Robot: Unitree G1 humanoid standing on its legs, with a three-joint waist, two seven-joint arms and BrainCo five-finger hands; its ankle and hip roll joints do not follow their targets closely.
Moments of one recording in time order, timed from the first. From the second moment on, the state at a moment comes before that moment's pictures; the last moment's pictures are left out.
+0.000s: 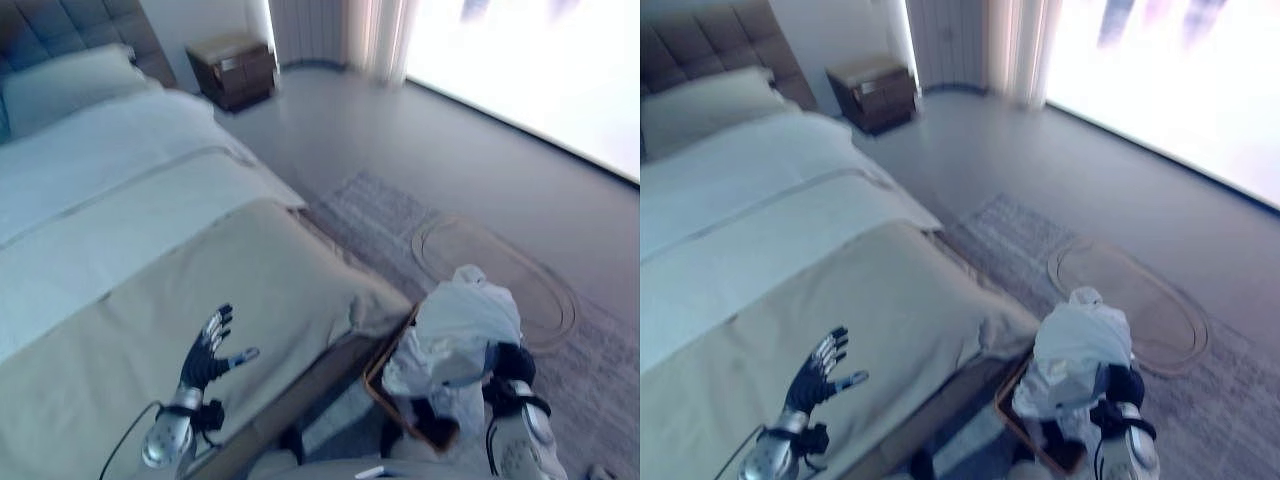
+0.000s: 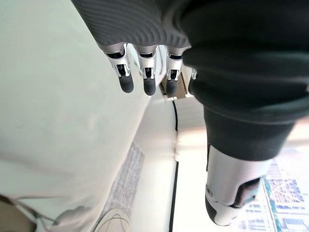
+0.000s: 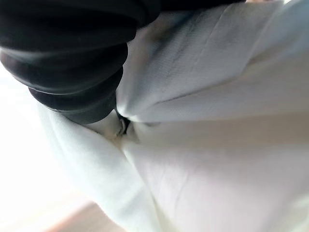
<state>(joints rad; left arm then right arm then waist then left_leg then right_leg) 0.25 0.38 -0.09 0.15 -0.28 -0.41 0.03 0.04 -0.27 -0.05 0.48 0.79 -0.38 -0.02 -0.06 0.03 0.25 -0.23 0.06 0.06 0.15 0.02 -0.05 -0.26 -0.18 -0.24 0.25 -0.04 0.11</state>
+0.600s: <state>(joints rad) 0.15 0.43 -0.06 -0.16 -0.34 -0.52 0.27 -0.43 -0.38 -0.05 0.80 0.68 -0.44 -0.37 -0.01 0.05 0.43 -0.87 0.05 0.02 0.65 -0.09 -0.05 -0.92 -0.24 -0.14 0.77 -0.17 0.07</state>
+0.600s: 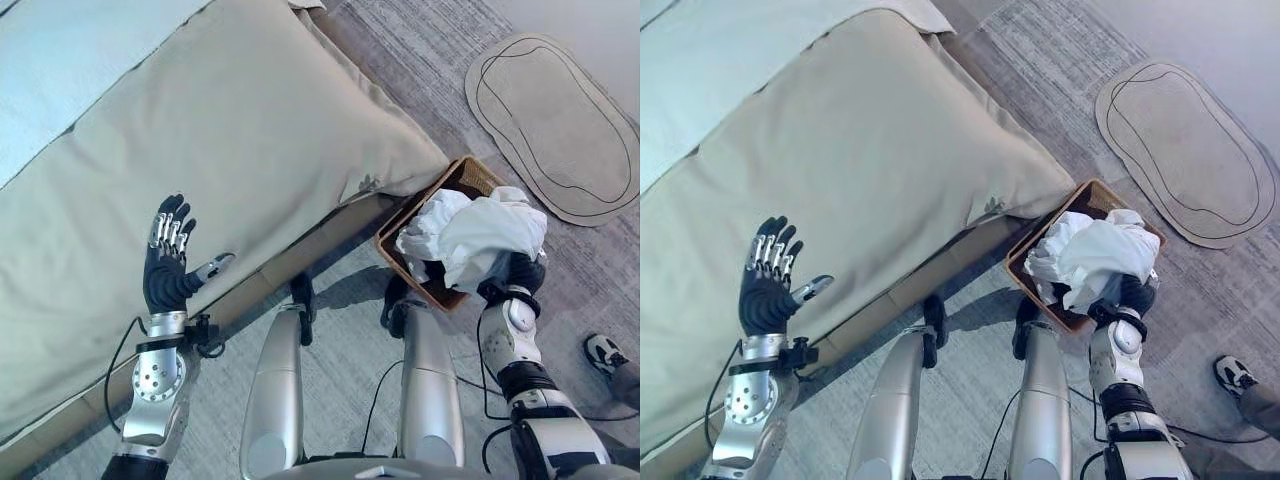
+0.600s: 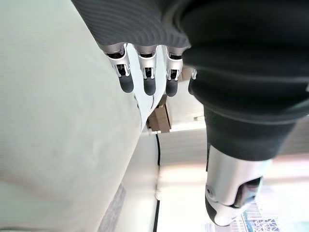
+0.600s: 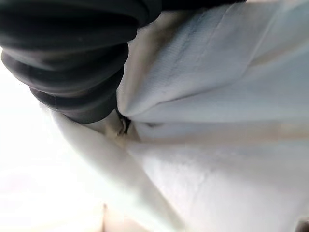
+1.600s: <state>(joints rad) 0.06 0.46 -0.14 -0.23 -0.37 -0.54 0.36 -0.80 -0.55 0.16 1.24 0.39 -0.27 -0.47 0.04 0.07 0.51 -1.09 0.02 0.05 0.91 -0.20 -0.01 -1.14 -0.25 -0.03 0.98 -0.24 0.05</state>
